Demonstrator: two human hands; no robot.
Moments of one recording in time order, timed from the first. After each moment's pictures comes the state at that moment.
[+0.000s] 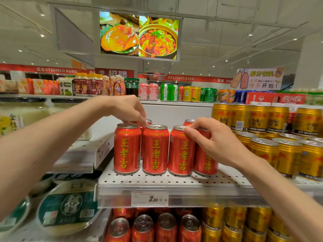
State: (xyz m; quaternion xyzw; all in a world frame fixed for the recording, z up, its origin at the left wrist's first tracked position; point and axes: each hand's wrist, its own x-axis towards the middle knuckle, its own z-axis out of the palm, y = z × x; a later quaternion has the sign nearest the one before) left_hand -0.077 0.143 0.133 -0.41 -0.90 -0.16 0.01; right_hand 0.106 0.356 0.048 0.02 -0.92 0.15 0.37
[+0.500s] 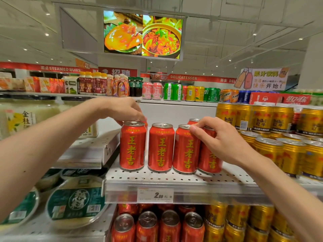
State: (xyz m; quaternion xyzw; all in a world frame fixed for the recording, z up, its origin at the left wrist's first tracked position) left_hand -0.072 0.118 0.124 -0.37 -0.91 -0.19 -0.01; right_hand 0.106 0.354 0.048 0.02 -0.92 0.16 0.37
